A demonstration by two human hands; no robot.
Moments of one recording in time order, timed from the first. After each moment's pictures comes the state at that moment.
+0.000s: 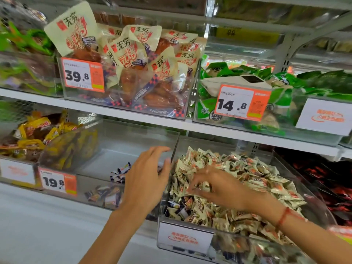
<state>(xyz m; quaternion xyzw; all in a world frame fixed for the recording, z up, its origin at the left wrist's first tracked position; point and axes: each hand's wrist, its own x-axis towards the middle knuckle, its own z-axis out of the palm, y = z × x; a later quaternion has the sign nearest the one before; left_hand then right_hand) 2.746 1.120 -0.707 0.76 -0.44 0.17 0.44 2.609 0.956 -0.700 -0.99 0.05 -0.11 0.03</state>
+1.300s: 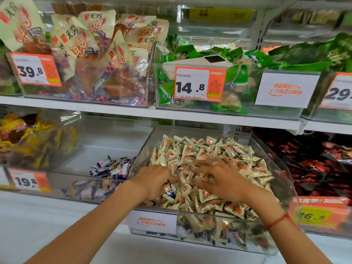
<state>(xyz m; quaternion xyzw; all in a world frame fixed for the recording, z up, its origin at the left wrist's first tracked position) 2.731 1.046 -0.739 0.74 -0.67 0.03 0.01 2.543 0.928 -0.714 -0.97 0.23 -0.07 0.05</state>
